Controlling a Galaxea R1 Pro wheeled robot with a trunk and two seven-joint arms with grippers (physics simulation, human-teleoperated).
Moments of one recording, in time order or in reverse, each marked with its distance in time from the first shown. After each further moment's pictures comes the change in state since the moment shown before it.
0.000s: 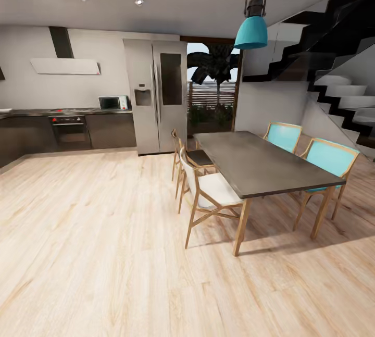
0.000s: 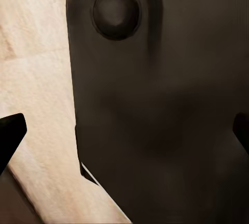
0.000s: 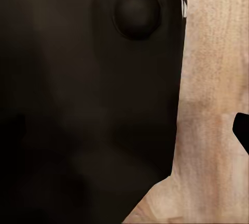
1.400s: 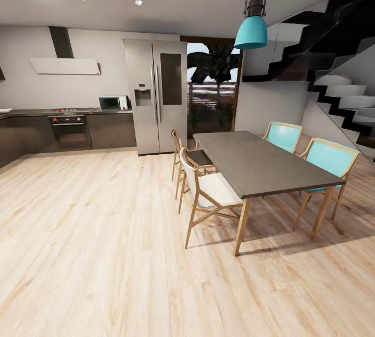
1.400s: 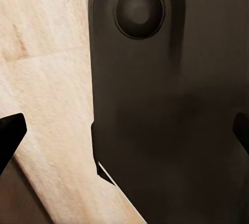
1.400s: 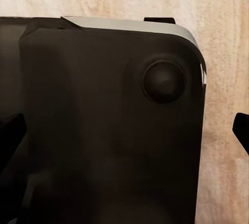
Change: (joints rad) left arm 0.002 0.023 0.002 0.001 -0.004 -0.004 0.003; right arm -0.001 0.036 0.004 -0.040 0.004 -0.119 -0.007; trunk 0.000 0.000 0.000
